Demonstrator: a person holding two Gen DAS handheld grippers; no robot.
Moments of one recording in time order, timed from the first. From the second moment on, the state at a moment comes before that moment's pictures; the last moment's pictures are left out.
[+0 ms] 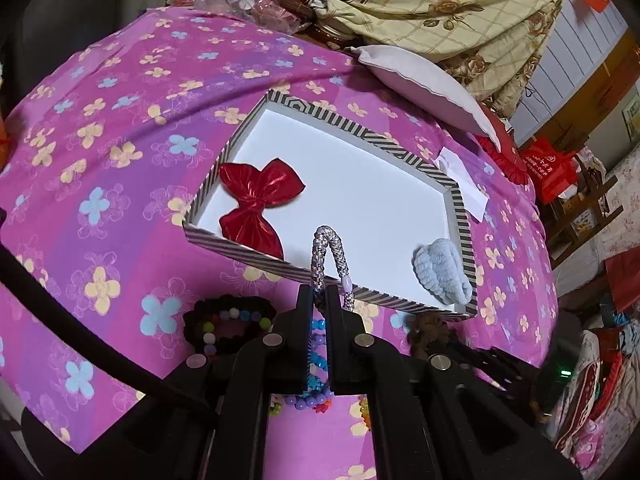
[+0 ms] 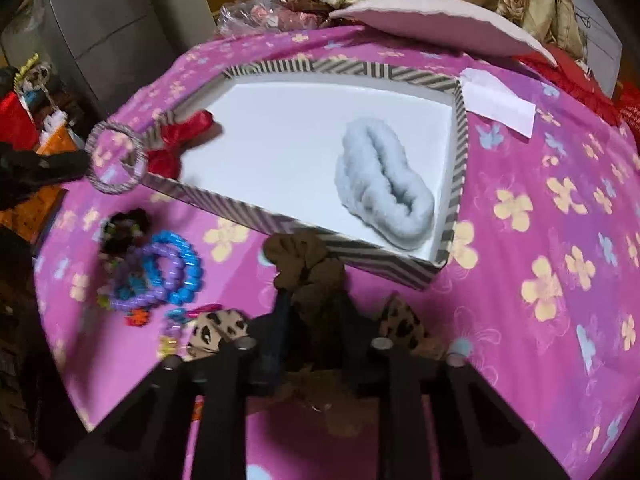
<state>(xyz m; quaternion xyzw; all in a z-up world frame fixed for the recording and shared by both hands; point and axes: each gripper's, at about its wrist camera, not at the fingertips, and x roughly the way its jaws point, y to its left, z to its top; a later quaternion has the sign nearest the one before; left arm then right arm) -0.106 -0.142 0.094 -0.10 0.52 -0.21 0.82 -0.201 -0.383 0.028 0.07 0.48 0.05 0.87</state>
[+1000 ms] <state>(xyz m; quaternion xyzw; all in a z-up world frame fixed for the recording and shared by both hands) -0.043 -0.180 0.055 -0.08 0.55 -0.18 0.81 -0.057 -0.453 0.059 0.15 0.45 -0.02 0.88</state>
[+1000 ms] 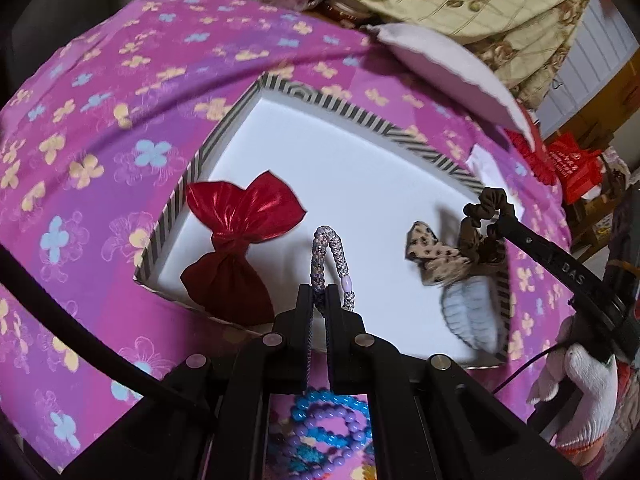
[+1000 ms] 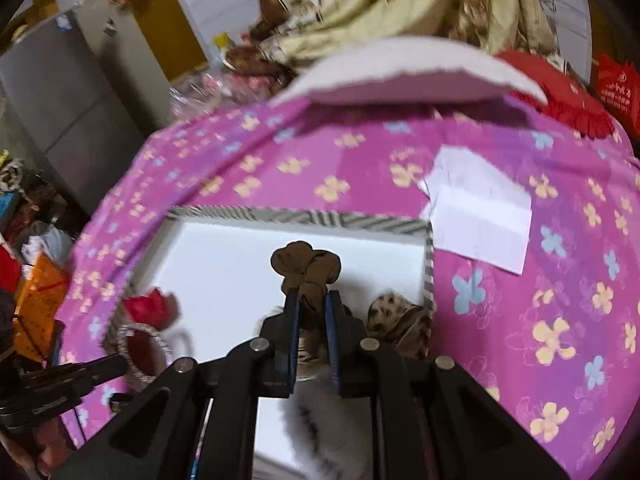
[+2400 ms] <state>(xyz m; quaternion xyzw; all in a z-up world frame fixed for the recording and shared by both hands) -0.160 -0.133 0.093 0.03 0.44 -0.13 0.89 -0.251 -0.374 0.098 0.16 0.36 -0.03 0.92</state>
